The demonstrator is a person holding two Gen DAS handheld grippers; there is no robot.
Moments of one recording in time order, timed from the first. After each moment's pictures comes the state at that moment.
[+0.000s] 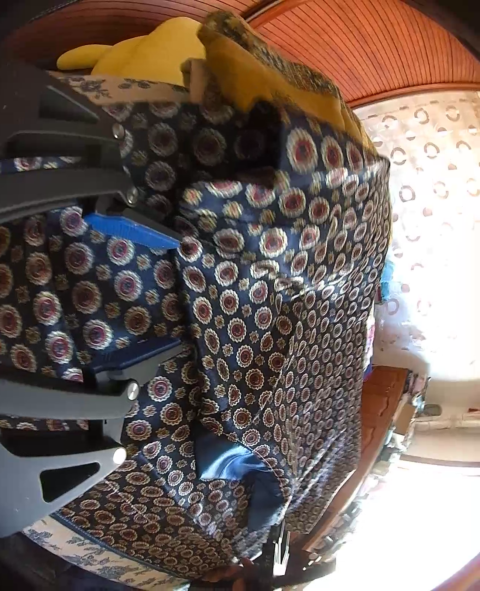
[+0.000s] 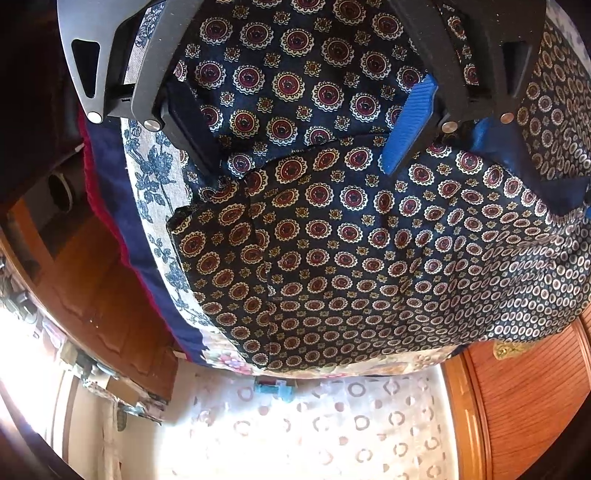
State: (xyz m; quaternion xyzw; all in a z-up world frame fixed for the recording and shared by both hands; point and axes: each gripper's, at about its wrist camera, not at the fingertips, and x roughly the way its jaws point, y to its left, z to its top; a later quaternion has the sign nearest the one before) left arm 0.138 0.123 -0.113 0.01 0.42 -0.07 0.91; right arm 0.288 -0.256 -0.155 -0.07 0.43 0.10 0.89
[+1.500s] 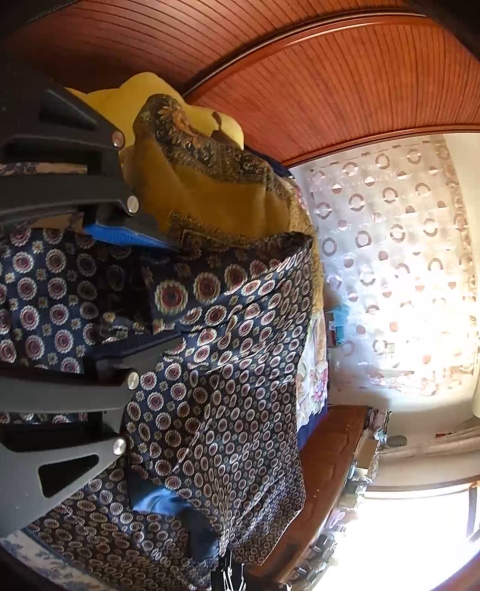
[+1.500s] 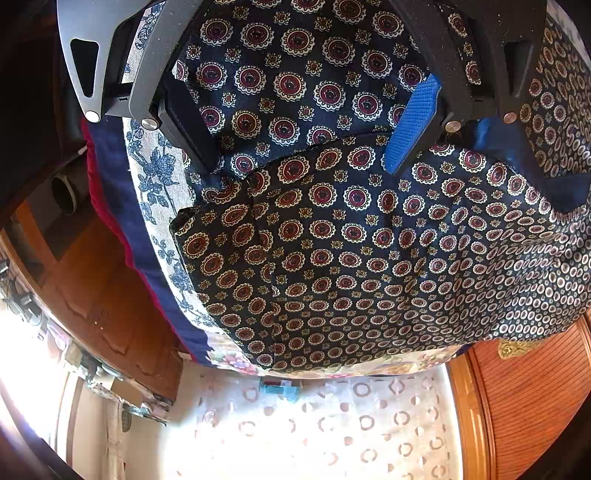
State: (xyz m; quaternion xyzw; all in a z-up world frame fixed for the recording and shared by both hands) left arm 0.146 0.152 -0.068 0.04 0.33 0.02 0.94; right arm 0.288 -0.253 -0.156 -0.07 0.43 0.09 0.90
